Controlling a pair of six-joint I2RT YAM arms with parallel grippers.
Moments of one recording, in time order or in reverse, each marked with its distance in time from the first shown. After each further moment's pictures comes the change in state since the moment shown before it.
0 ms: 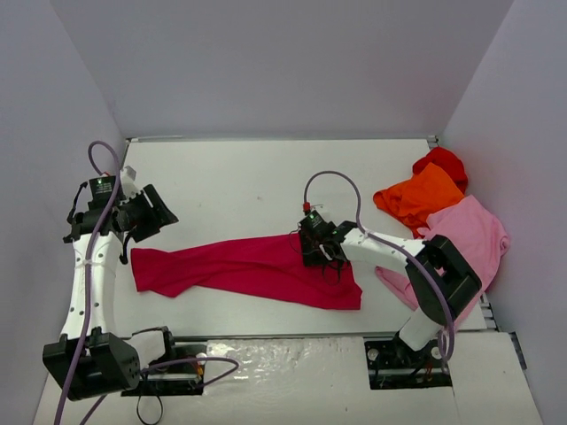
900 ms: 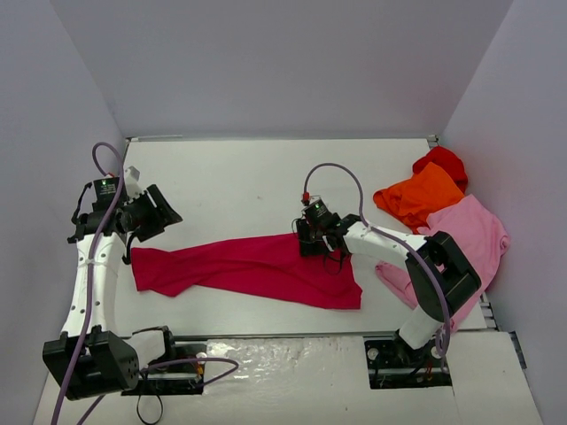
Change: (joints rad) left arm -0.021 0.001 -0.043 0.053 0.020 -0.028; right arm -0.055 0.022 0.031 0.098 -0.141 -0.055
